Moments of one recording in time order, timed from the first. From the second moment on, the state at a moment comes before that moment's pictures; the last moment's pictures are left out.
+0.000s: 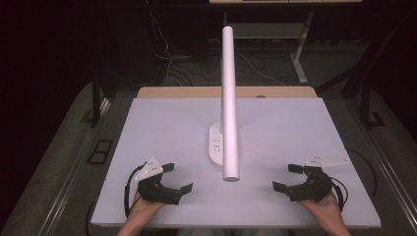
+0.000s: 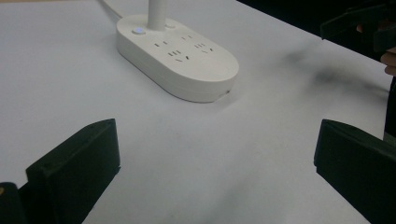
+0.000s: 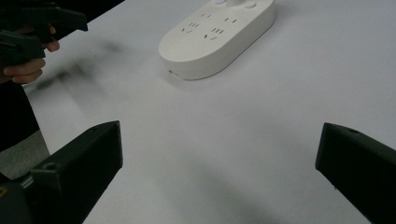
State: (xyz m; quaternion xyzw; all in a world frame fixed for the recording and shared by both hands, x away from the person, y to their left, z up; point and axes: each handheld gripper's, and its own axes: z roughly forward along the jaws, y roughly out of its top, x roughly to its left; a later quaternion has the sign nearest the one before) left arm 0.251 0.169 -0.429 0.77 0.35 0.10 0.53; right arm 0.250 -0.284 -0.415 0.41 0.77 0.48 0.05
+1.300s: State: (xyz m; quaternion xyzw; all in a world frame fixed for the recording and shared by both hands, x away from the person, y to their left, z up) left arm 0.250 0.170 -0.429 0.77 0.35 0.11 0.53; right arm 0.272 -0.290 -0.389 0.40 0.79 0.47 0.03
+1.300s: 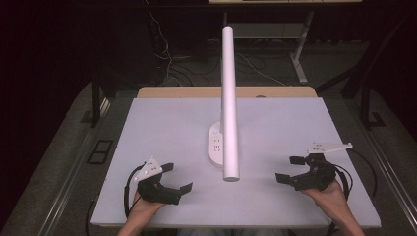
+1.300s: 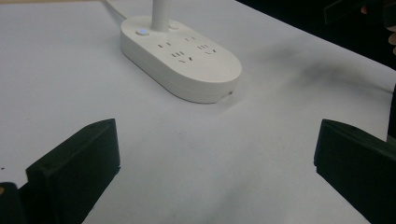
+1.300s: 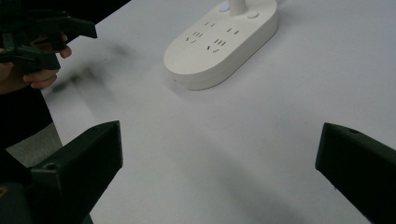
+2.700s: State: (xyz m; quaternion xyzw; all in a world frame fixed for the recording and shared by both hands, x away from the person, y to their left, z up) left arm 0.250 0.171 -0.429 0.76 0.35 0.11 0.53; right arm 0.342 -0.246 -0.353 0.37 0.82 0.44 0.02
